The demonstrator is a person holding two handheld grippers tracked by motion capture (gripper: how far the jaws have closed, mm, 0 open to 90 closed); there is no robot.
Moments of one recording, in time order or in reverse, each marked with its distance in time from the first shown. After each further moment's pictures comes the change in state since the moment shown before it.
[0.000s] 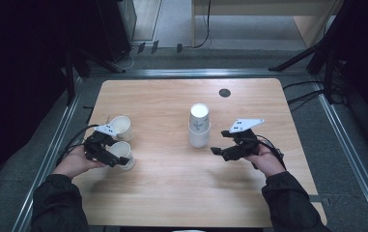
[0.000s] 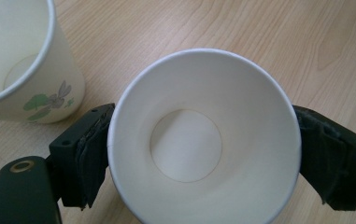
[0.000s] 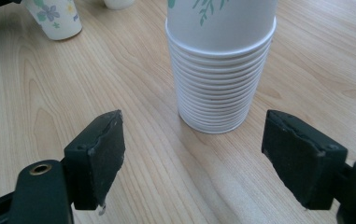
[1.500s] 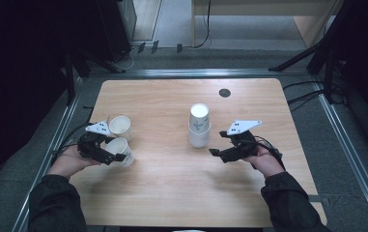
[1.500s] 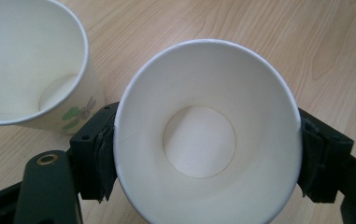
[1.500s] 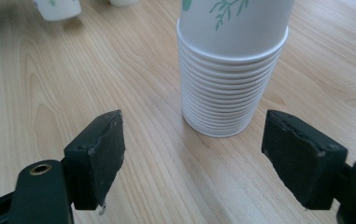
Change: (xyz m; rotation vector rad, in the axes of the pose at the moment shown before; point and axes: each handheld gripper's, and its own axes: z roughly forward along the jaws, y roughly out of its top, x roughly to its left) left arm -0.002 -0.003 -0.016 -0.076 0.042 0.054; right arm 0.006 0.002 0.001 0.001 0.000 -0.042
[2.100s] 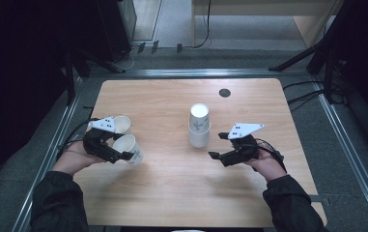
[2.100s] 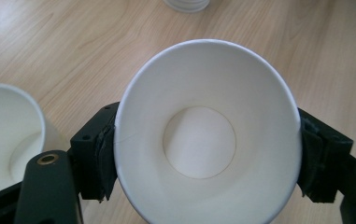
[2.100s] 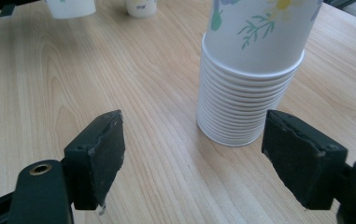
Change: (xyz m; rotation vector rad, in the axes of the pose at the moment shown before) left arm -0.018 0.028 -0.010 -0.049 -0.075 0.059; right arm 0.013 0.002 -0.009 -0.035 0.019 -0.041
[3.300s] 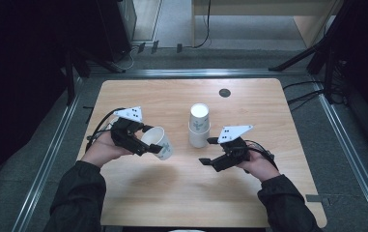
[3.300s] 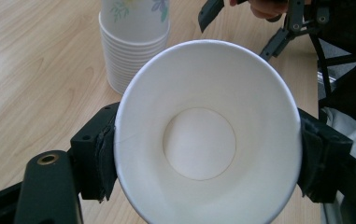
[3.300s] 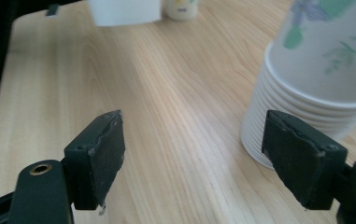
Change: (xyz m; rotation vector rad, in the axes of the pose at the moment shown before) left arm -0.029 0.073 0.028 -0.122 -0.140 0.056; right arm 0.016 0.008 0.017 0.009 0.115 -0.037
